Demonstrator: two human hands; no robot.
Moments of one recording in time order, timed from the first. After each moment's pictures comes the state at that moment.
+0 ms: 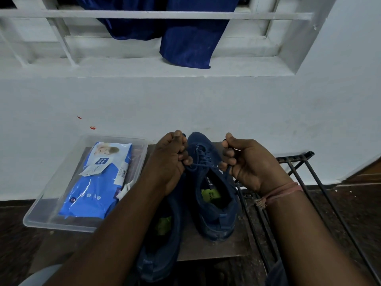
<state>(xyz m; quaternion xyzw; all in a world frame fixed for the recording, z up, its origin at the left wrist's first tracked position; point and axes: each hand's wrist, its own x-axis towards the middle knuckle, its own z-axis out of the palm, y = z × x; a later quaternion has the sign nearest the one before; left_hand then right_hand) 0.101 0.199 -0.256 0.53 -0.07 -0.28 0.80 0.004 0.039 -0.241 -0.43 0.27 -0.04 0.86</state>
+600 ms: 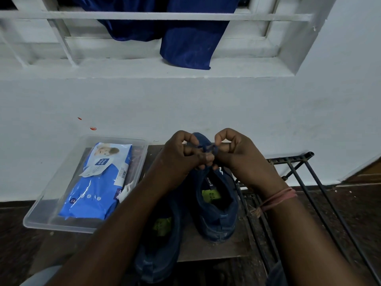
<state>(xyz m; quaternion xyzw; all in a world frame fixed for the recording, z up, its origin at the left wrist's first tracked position) 0.089 0.208 -0.236 0.71 -0.24 -0.26 0.61 0.001 0.046 -0.242 -0.71 0.09 -0.10 0.69</state>
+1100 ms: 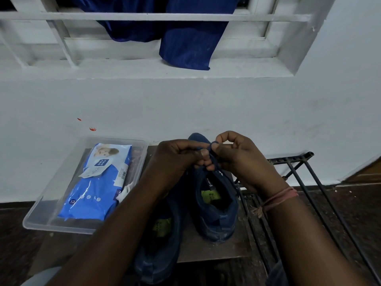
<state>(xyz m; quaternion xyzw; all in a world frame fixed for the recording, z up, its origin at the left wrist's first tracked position) 0.085 0.212 -0.236 0.67 -0.20 -0.26 0.66 -0.001 0.051 -0.233 -0.63 0.14 -0.08 0.76</state>
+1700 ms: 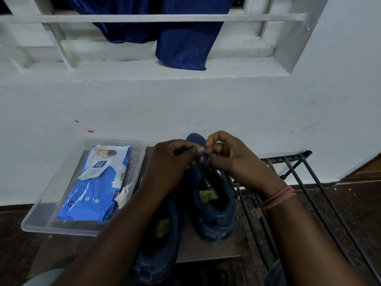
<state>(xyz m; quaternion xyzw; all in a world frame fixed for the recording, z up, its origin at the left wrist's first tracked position) 0.086 0.211 -0.241 0.76 -0.21 -0.16 0.59 -0.002 0.046 -0.237 -0.72 0.07 -0.05 0.68</state>
